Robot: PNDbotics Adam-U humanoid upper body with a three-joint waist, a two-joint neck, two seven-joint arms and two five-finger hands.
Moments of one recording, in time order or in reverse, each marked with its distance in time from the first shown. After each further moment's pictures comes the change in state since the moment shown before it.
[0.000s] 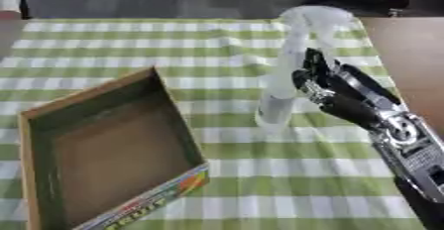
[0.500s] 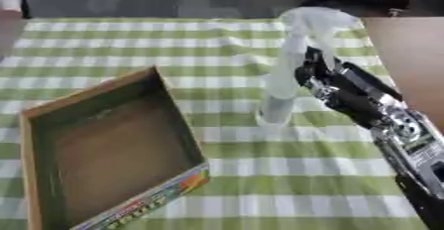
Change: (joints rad) left arm 0.000 0.000 0.000 0.000 0.000 -0.002 0.004; right arm -0.013 0.000 -0.009 0.026 -0.024 -0.013 0.029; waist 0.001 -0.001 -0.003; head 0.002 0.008
